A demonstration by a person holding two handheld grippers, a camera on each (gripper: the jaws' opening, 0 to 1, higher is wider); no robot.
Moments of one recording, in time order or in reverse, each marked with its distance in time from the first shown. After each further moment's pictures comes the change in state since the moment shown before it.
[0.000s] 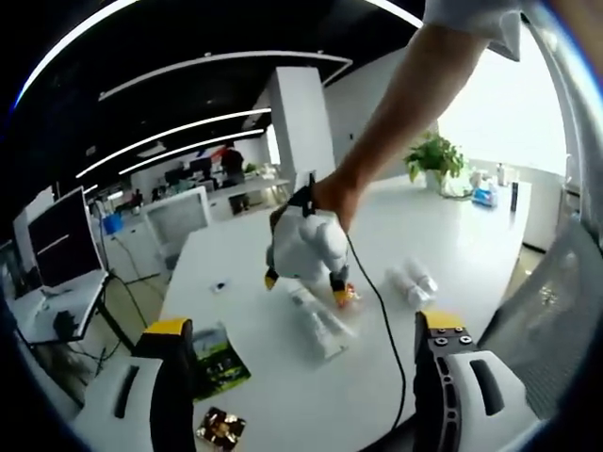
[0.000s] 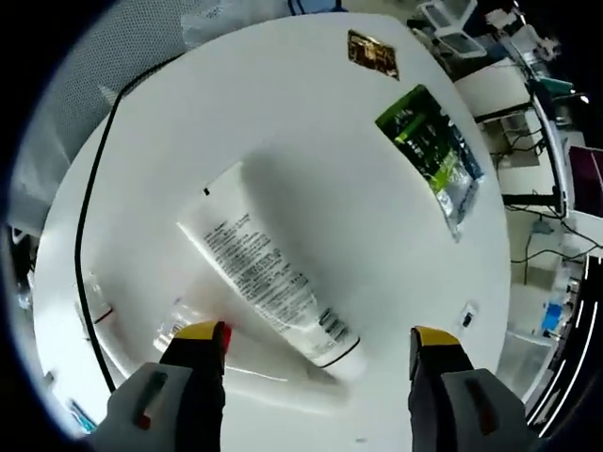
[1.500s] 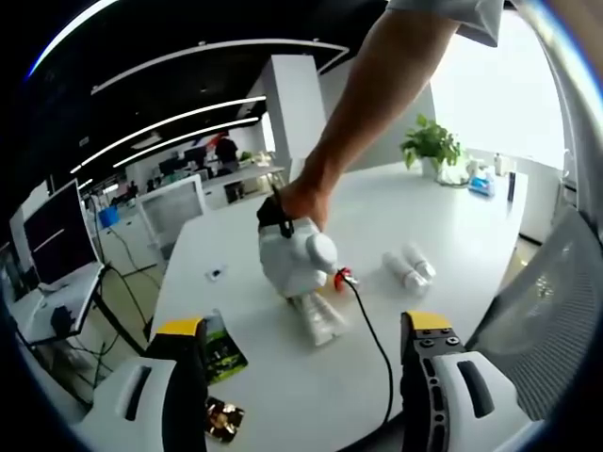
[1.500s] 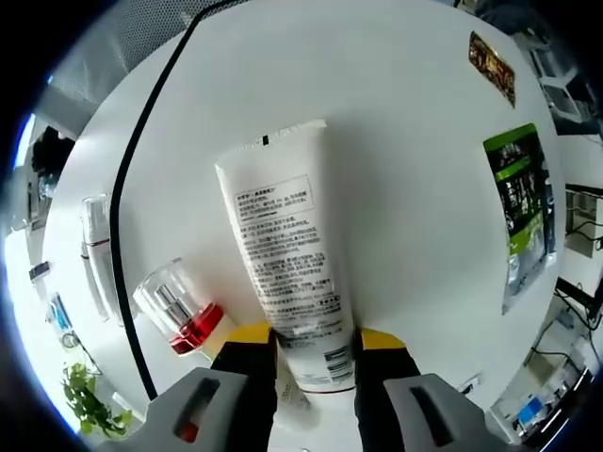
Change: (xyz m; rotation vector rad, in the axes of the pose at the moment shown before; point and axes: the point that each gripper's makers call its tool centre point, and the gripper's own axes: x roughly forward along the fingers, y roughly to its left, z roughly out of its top) left arm 0.001 -0.003 -0.015 0.006 0.064 -0.023; right arm 0.027 0.012 0.001 -0.342 0.073 0.199
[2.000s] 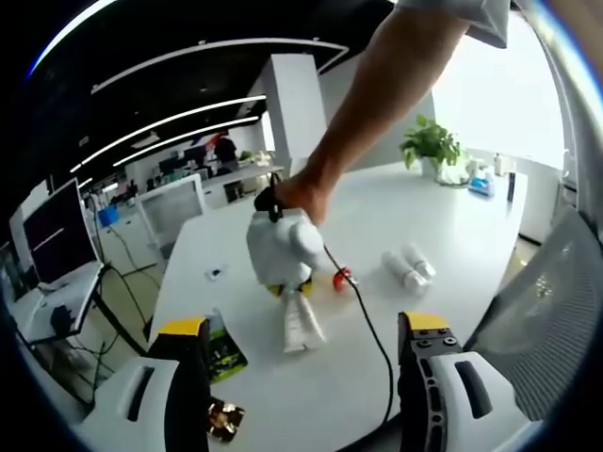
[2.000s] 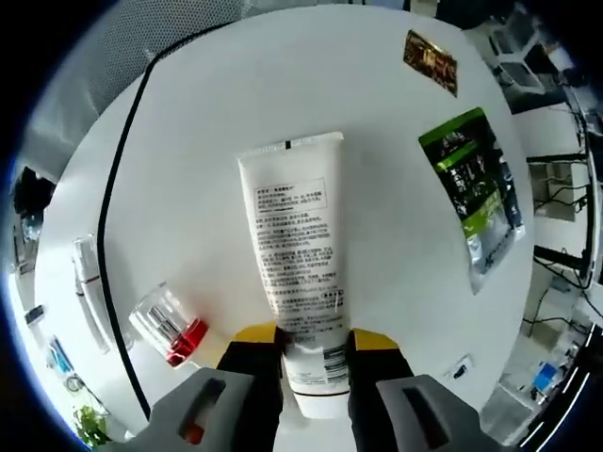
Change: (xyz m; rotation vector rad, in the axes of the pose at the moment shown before) left arm 0.000 0.000 0.000 0.000 -0.002 -0.003; right arm -0.022 -0.025 0.003 0.172 -0.071 -0.108
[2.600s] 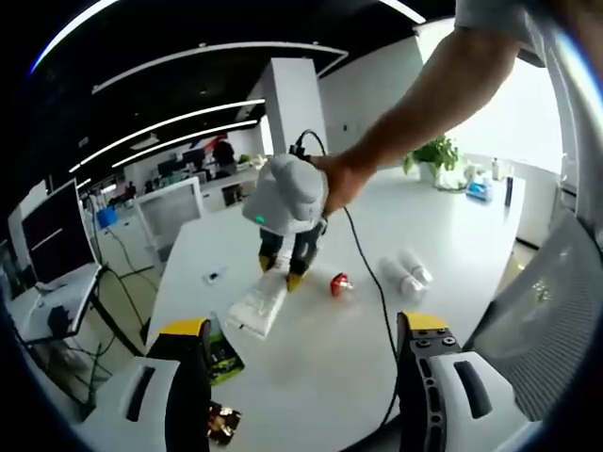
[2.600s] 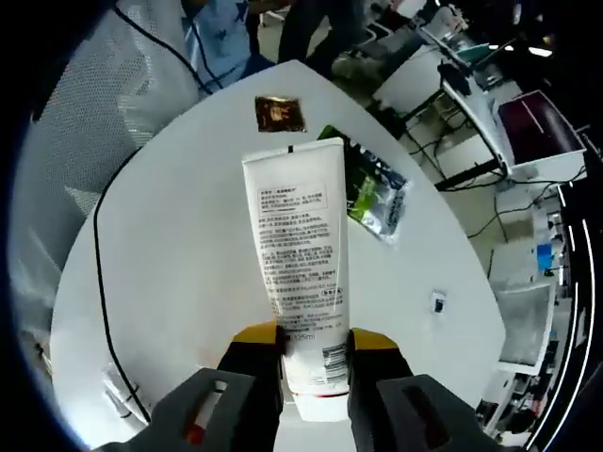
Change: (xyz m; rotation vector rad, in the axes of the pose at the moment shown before) left arm -0.001 -0.002 0.005 -0.009 -0.022 -0.016; right arm -0.066 -0.007 0.011 0.555 -0.194 -0.284
